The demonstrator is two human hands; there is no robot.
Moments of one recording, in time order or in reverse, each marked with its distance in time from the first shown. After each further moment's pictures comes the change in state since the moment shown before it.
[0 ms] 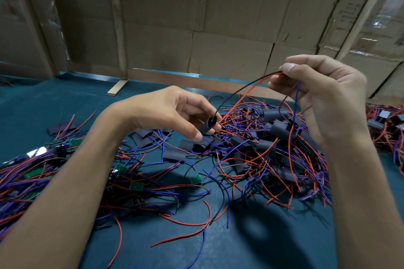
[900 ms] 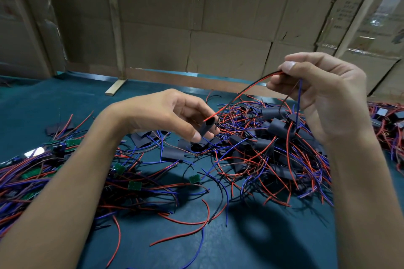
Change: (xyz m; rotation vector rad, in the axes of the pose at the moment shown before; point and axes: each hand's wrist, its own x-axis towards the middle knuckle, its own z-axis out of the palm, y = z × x) left_hand 0.000 -0.005 -0.001 -0.020 -0.051 -0.012; right_hand -0.001 -0.008 -0.003 0.031 -0.054 0.035
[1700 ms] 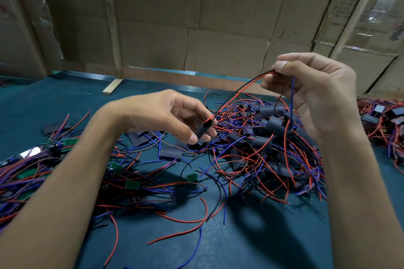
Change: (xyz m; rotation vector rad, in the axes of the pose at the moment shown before) left_hand 0.000 0.004 0.004 -0.008 0.008 -0.060; right_hand 0.003 0.008 0.000 -0.005 0.008 0.019
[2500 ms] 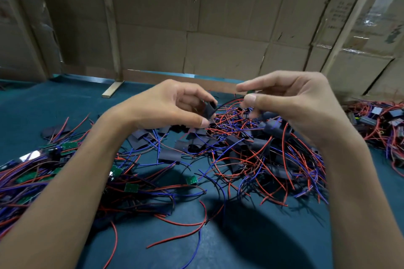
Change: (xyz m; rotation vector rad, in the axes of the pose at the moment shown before) left_hand 0.007 0.011 0.005 0.130 0.286 0.126; right_hand -0.009 -0.002 -0.004 -0.291 -0.387 0.052
